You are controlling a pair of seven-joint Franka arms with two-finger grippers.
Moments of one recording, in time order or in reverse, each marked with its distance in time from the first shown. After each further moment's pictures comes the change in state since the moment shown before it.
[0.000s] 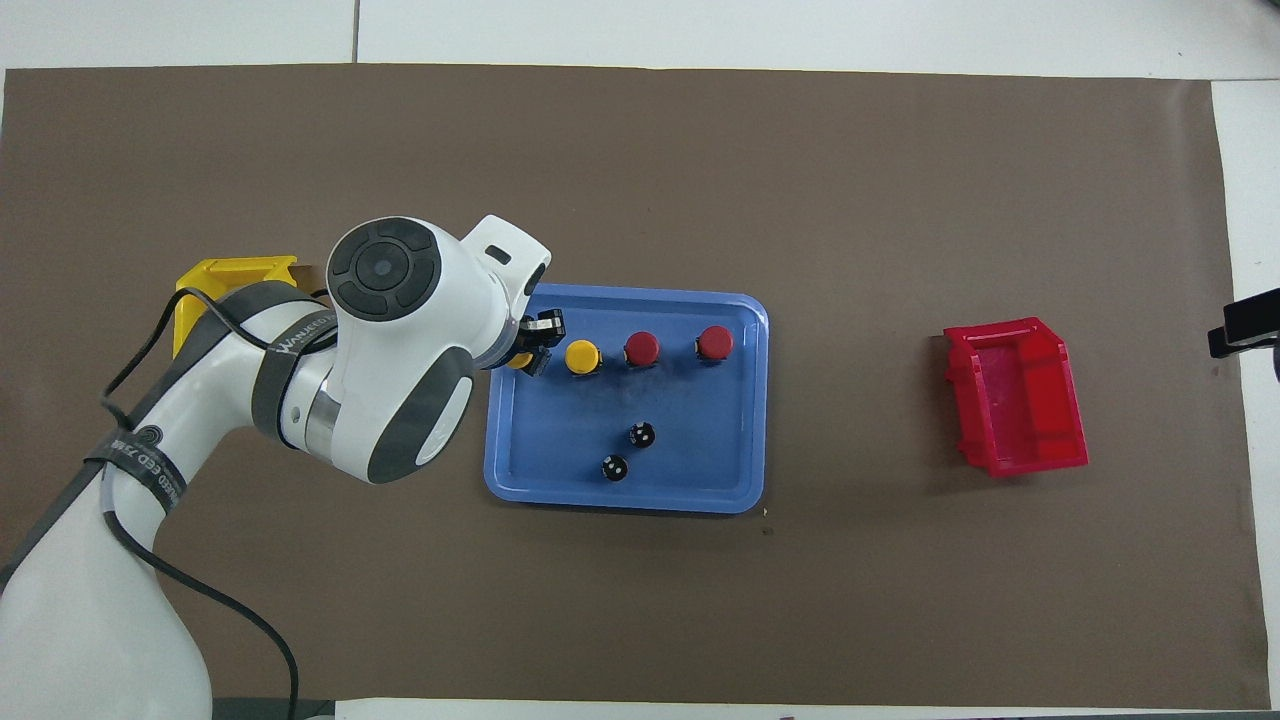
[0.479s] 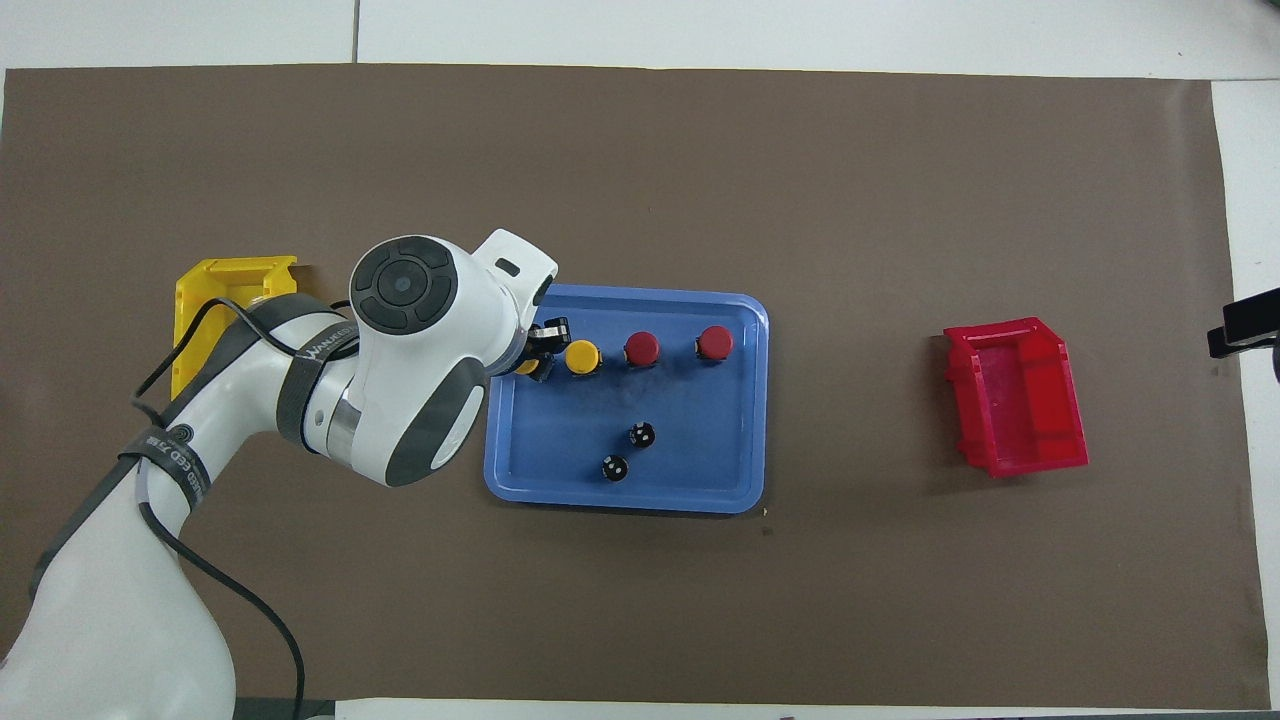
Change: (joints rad) left arm -0.003 0.018 0.003 -0.047 0.000 0.063 -0.003; right arm 0.000 0.000 0.000 0.000 0.000 0.000 0.000
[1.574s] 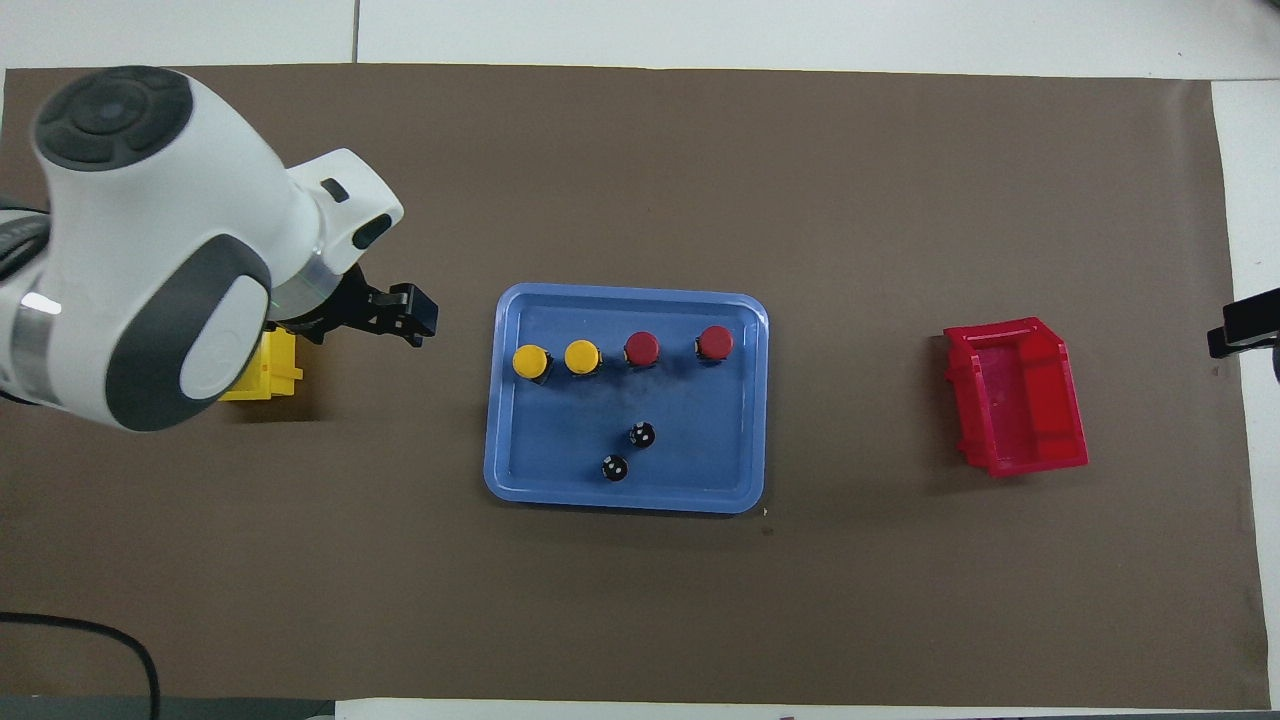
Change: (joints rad) left arm 0.206 -0.149 0.034 0.271 0.019 -0.574 0.465; right arm 0.000 0.000 0.000 0.000 0.000 0.000 0.000
